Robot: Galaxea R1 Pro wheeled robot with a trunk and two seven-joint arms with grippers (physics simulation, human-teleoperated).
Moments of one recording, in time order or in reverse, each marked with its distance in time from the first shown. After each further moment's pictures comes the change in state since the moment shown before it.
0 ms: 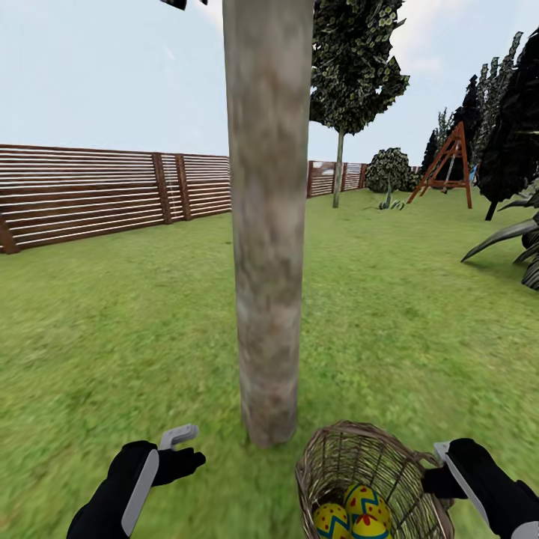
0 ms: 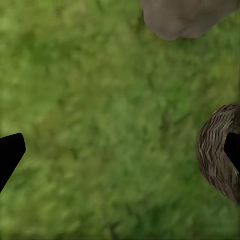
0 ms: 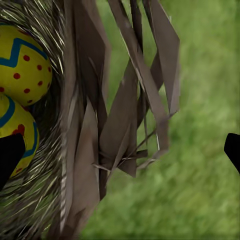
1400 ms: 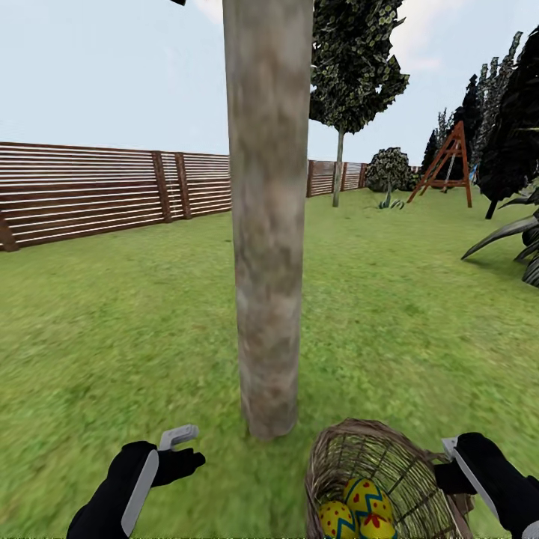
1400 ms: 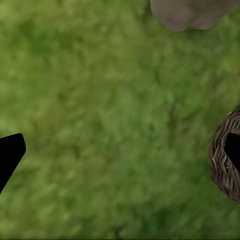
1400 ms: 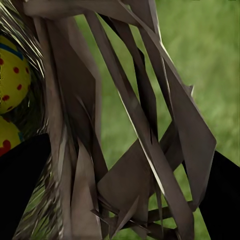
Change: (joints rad) left arm 0.000 0.001 0.002 0.003 -0.001 0.000 0.000; right arm -0.002 -0.038 0.004 -0.039 -0.014 0.047 0.001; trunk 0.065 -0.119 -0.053
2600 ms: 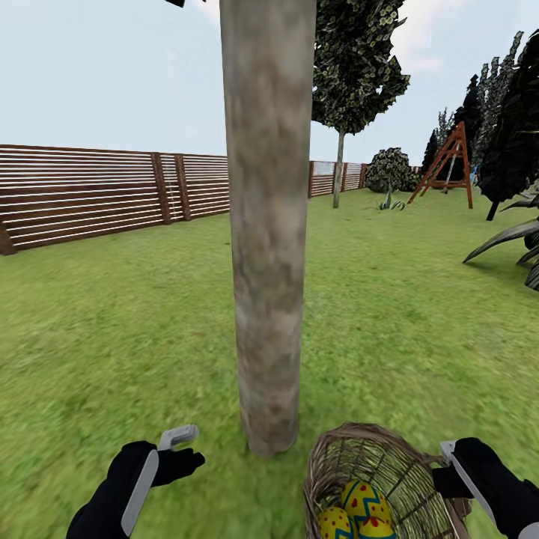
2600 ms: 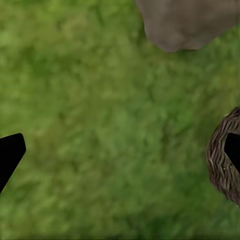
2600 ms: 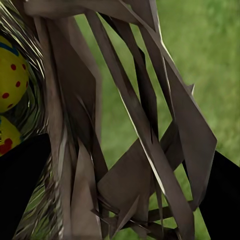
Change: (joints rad) left arm 0.000 0.000 0.000 0.000 -0.004 0.000 0.001; right arm 0.002 0.016 -0.004 0.035 0.021 -0.044 -0.002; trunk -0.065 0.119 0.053
